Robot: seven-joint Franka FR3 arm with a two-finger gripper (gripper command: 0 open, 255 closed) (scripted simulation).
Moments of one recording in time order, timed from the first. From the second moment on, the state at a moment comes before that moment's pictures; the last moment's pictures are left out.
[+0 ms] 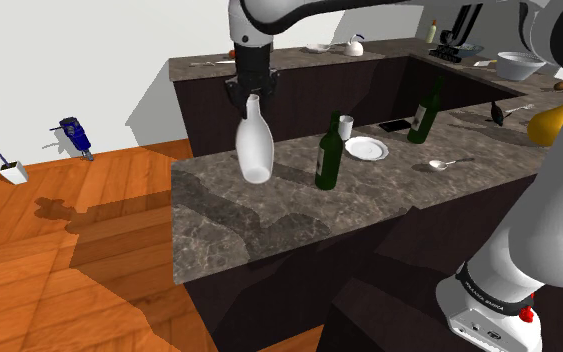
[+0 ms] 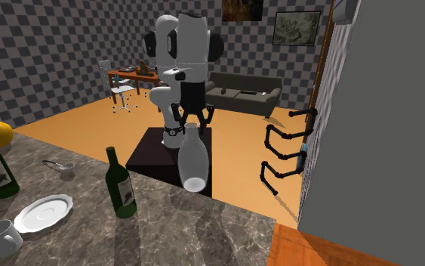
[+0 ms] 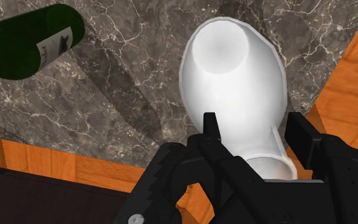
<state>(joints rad) 0.02 0.17 0.34 -1.56 -0.13 1.82 0.55</state>
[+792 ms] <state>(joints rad) 0.03 0.20 0.34 -1.36 -0.13 1.64 0.54</state>
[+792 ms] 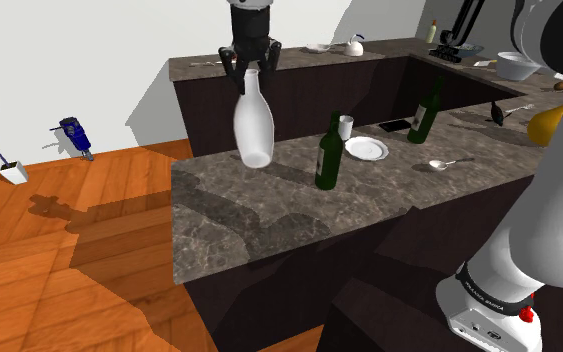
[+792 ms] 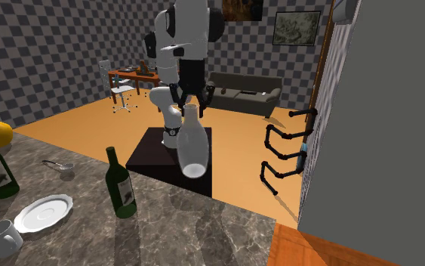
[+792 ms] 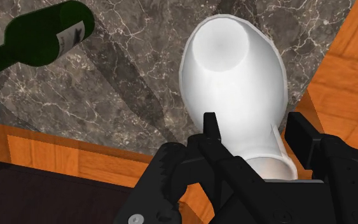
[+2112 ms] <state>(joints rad) -0.06 0.21 0.29 -1.25 -0.11 1.55 0.39</state>
